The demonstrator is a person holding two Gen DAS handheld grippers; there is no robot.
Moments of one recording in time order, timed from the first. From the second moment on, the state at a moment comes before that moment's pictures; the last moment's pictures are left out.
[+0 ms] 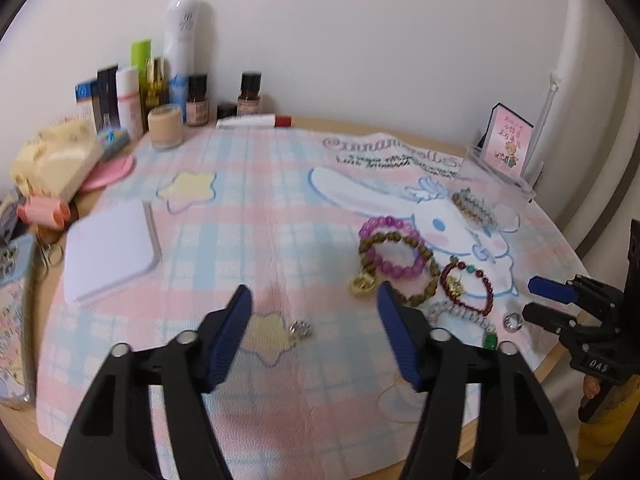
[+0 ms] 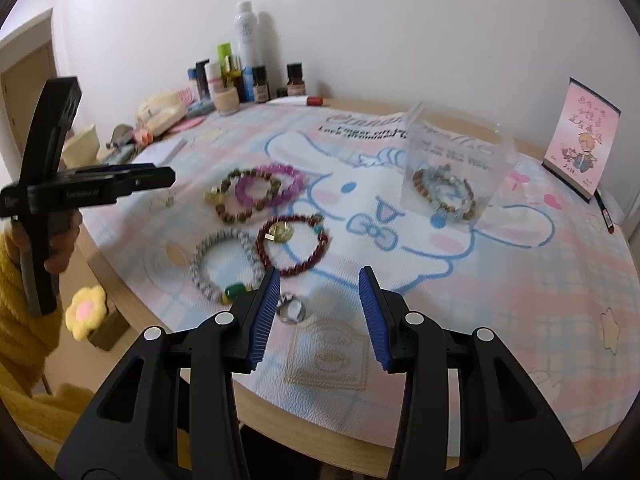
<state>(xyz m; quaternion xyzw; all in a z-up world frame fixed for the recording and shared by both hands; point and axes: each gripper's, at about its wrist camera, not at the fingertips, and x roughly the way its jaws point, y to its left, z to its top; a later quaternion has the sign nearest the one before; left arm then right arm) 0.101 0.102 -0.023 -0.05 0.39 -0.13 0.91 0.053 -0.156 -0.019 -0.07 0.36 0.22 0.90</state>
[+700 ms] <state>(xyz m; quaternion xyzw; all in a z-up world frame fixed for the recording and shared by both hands) 0.103 0.109 -0.039 -0.06 0.41 -0.11 0.90 0.050 -0.146 -0.027 -0.08 0.37 0.24 0.90</state>
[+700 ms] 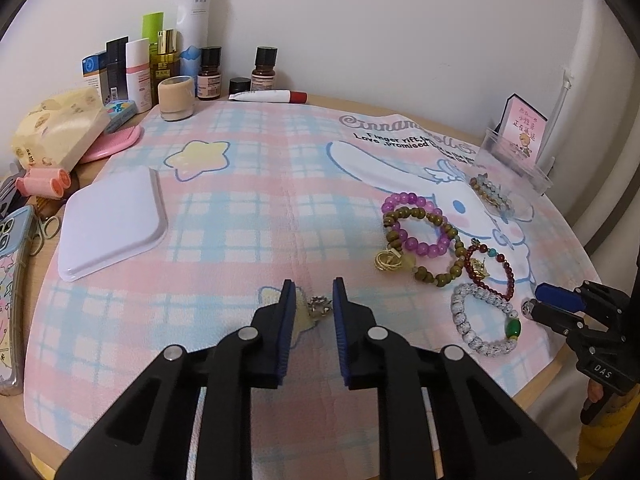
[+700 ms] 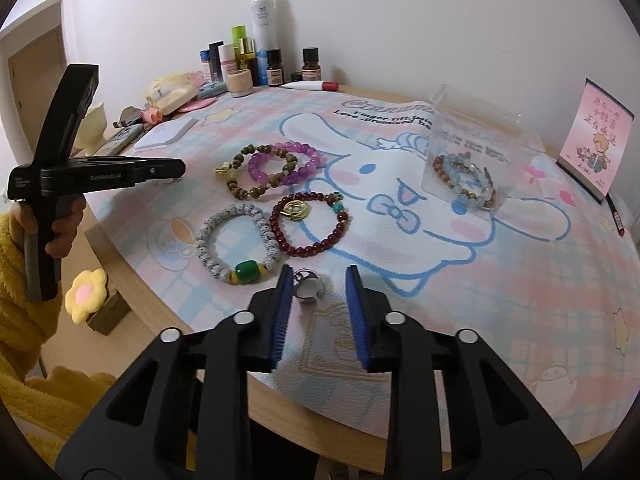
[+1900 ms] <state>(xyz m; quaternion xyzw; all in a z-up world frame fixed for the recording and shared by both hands) 0.102 0.125 -0.032 -0.09 0.40 -0.10 0.91 0.047 -0.154 -0.019 -0.07 0.35 0.23 0.90</state>
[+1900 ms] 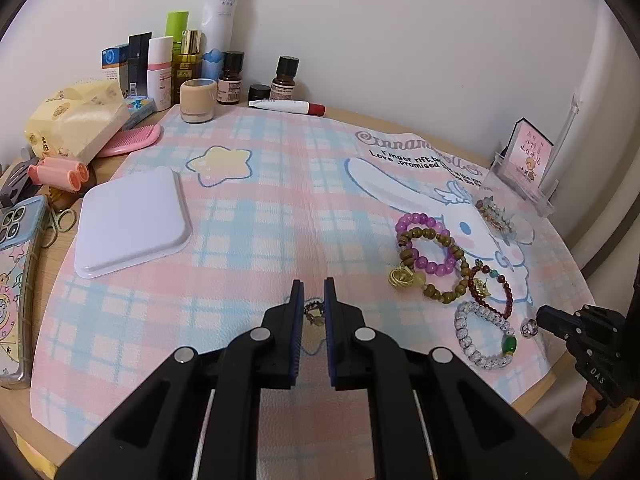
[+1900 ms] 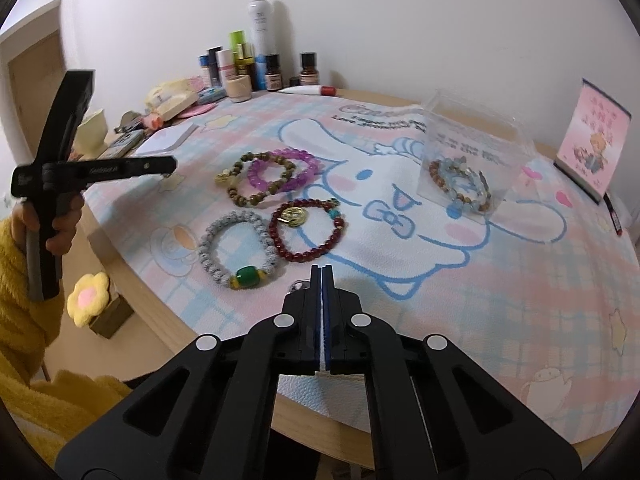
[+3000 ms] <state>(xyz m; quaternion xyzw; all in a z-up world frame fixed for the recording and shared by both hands) 0.091 0.117 -0.007 -0.10 0.37 -0.14 0.91 0.043 -0.142 -0.018 -0.11 0.33 0.23 0.91</state>
